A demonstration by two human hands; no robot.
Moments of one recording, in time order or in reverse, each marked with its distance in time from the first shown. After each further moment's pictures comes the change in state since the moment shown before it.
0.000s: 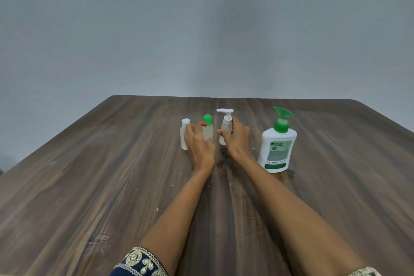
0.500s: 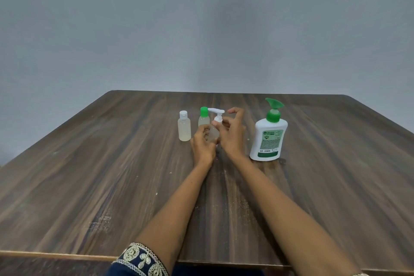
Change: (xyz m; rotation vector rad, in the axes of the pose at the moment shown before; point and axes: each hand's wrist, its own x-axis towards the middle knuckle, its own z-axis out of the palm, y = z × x) left_hand -0.026 0.010 -0.013 -0.248 -0.237 -0.190; right_hand -0.037 -0.019 -0.009 0.353 0.073 -0.019
